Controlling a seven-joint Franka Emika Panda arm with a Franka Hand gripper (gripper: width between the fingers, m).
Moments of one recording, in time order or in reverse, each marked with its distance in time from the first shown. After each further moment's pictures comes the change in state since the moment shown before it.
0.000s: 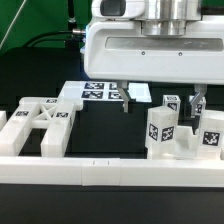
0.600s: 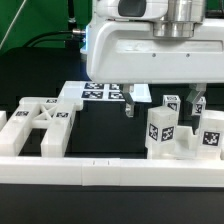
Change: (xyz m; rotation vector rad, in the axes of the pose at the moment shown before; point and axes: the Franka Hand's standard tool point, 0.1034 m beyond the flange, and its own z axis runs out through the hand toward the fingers) arm -0.004 -0.006 0.003 -0.027 0.000 -0.409
